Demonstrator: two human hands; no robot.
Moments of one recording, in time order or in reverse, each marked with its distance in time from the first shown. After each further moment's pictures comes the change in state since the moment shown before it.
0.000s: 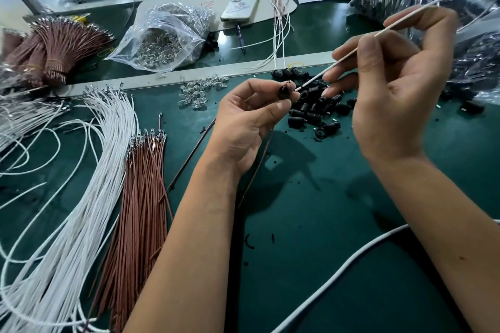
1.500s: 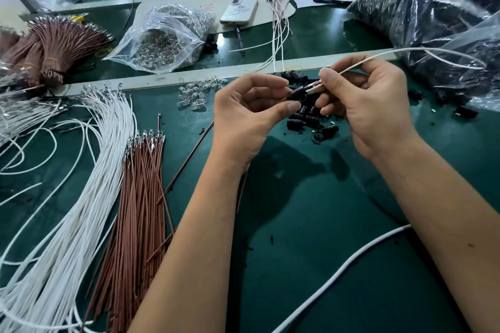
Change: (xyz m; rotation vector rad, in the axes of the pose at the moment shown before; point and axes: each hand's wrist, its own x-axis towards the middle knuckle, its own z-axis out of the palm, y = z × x) left_hand 0.001 0.000 0.004 0.431 0.129 0.230; right_hand 0.003 0.021 -0.008 0.100 -0.067 0.579
